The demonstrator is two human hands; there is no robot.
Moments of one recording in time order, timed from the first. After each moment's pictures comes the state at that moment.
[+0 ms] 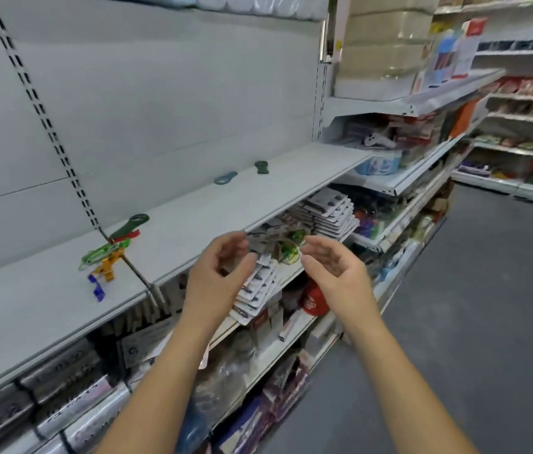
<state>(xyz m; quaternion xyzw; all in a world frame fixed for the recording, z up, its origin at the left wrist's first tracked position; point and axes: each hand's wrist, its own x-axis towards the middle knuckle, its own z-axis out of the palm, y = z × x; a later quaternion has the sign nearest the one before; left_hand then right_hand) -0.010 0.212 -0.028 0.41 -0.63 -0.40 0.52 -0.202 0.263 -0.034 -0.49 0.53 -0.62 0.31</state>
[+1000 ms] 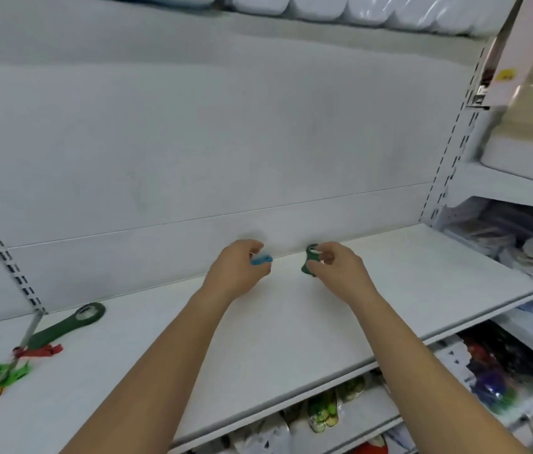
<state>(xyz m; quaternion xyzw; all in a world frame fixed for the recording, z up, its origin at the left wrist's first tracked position) -0.108 -0.203 -0.008 0.69 -0.62 -0.21 0.31 -0.314 -0.235 -0.015 -0.66 0.59 -0.35 0.30</state>
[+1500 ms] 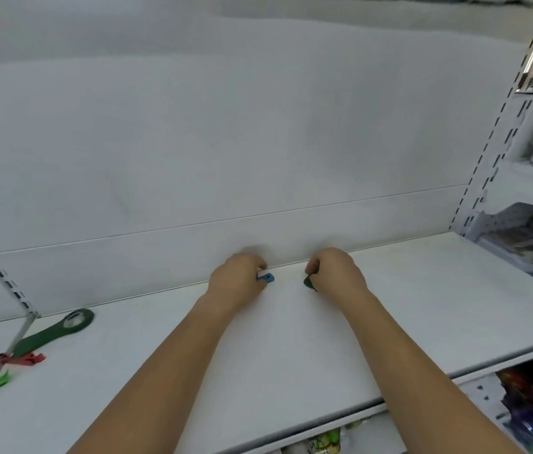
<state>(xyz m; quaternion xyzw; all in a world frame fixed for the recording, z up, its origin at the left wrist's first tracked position) -0.116 -0.249 -0.028 0.74 -0.65 -0.10 0.14 -0.302 -0.308 -0.031 -0.75 0.62 -0.15 0.17</state>
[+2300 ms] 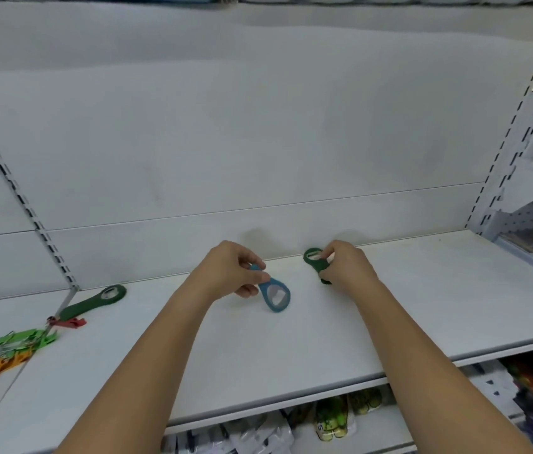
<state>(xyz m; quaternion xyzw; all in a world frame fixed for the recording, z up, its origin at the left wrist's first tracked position) -0.101 -0.173 0.012 0.70 -0.53 -0.33 0.34 -0.308 -0.286 -0.025 -0.73 0.62 -0.18 0.23</state>
